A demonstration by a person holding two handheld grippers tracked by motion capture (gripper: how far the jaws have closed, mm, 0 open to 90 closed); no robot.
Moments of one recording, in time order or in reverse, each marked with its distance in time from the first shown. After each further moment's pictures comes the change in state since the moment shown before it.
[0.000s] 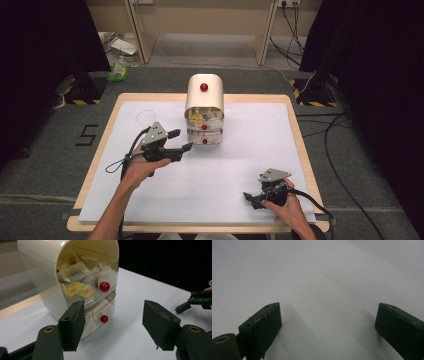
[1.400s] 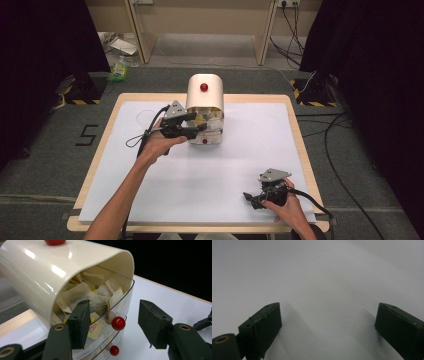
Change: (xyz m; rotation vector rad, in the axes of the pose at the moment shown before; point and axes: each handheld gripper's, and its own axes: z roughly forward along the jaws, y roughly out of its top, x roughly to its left) left arm 0.019 0.036 0.058 0.048 0.004 0.033; right arm 0.000 0.000 0.000 -0.001 0.001 -0.003
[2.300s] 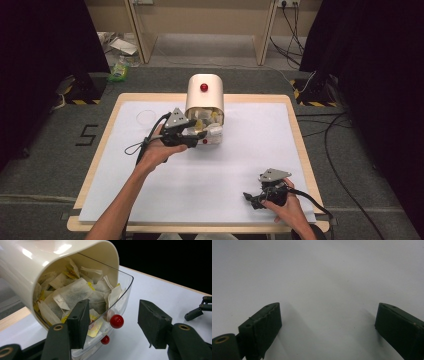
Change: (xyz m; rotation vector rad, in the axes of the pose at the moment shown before) left arm -0.023 -0.007 -0.013 0.028 0.008 0.038; right arm 0.000 0.000 0.000 0.001 -0.001 0.000
